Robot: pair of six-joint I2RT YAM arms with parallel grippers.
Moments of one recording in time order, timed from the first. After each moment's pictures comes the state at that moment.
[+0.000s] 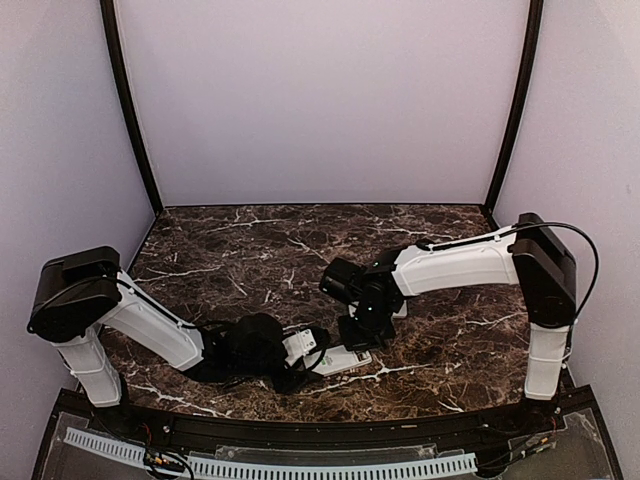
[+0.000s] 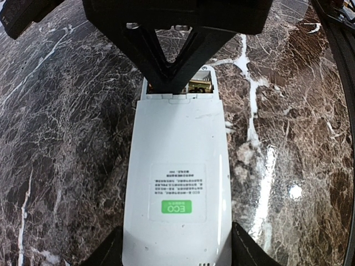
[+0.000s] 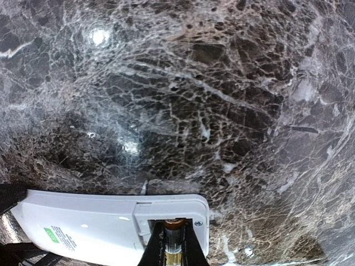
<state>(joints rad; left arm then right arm) -1.14 1.75 0.59 0.48 0.02 0.09 1.03 1.96 1.36 -0.85 0.02 0.80</state>
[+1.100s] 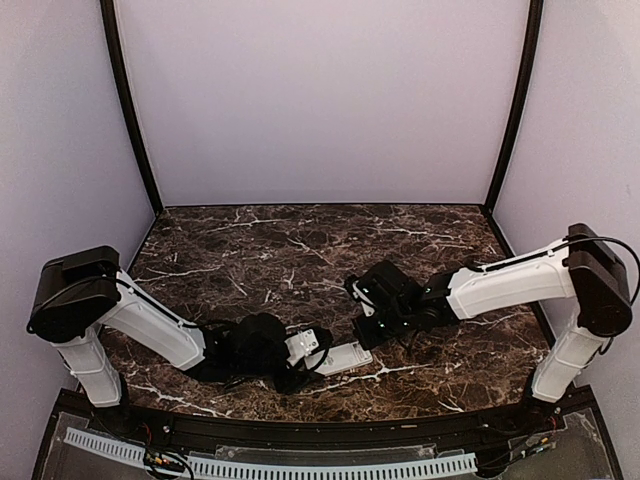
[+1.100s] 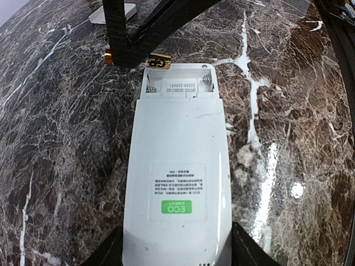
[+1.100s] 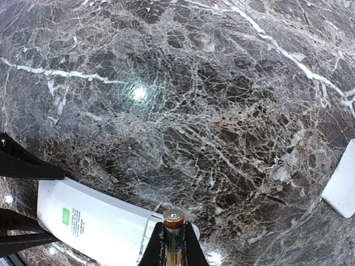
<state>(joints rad) -1.14 1.75 0.61 0.45 -0.01 0.10 1.02 1.66 0.93 -0.26 0.09 0.43</state>
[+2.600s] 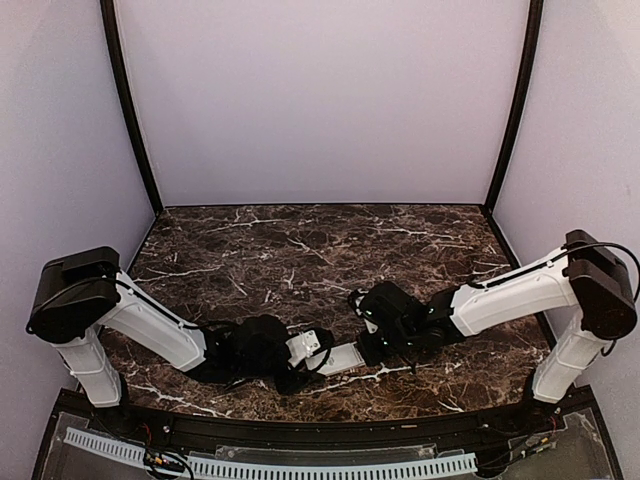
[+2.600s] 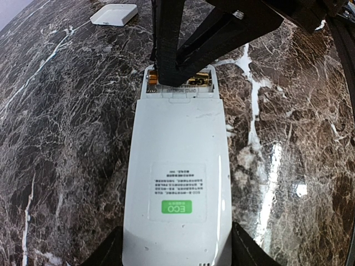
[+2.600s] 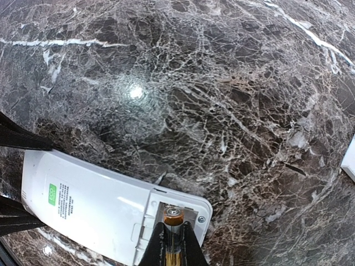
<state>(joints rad) -1.15 1.75 0.62 0.44 -0.04 0.10 1.08 1.64 0.82 -0.19 0.14 0.47</state>
